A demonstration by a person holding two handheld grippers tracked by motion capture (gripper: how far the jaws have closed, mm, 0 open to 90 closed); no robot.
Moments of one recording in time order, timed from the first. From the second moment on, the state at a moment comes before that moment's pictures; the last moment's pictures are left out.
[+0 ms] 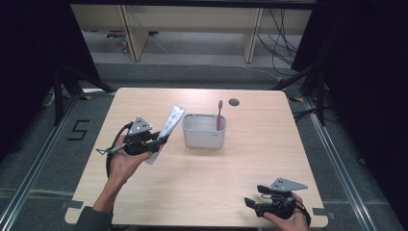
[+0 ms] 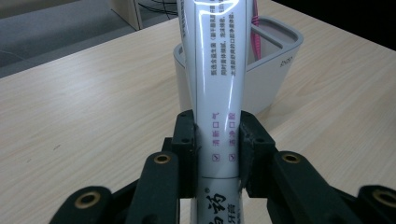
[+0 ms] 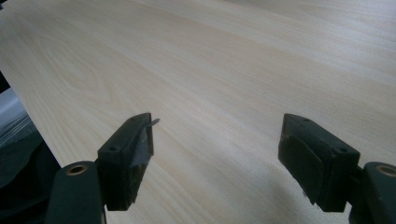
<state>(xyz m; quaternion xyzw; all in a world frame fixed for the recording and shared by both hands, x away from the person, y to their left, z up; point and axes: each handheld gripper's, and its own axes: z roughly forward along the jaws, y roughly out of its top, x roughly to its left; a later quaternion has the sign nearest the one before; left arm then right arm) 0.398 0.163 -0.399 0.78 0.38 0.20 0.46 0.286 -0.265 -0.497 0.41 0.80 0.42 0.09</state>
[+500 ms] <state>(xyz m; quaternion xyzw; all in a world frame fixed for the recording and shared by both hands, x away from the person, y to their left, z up) 0.408 0.162 -0.389 0.76 0.40 0.21 0.48 0.285 -0.264 -0.496 0.42 0.80 0.42 0.08</state>
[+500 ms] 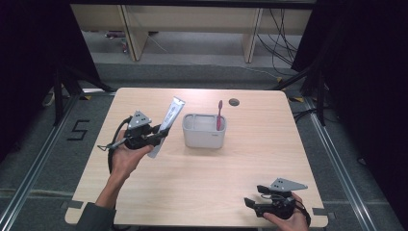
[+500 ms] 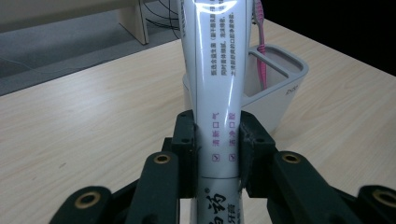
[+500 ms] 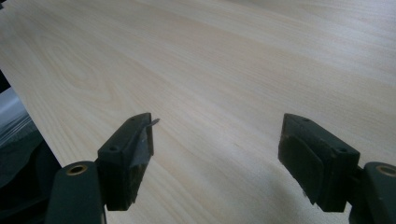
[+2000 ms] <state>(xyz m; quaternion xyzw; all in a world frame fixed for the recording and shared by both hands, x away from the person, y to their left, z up) 0.455 0.091 -0.370 0.69 0.39 0.24 0.56 0.285 -0.263 -0.496 0.42 0.80 0.42 0.08</state>
